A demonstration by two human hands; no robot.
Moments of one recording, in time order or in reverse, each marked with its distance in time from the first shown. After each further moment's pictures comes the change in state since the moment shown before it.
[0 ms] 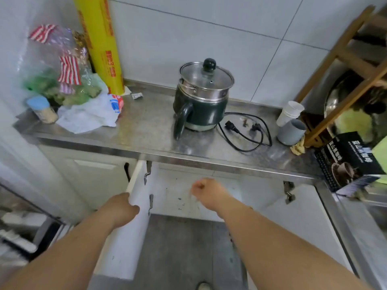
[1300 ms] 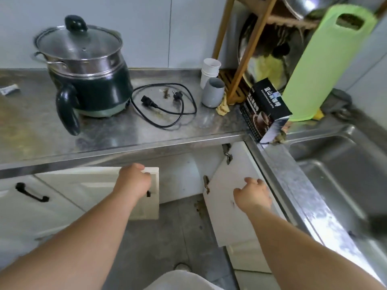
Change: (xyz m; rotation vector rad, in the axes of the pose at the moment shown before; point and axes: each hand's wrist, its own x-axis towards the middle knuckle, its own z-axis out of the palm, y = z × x) left_hand 0.021 0.200 0.131 -0.152 0.092 0.262; right_hand -0.071 0.242 -0.113 -0.156 0.523 0.694
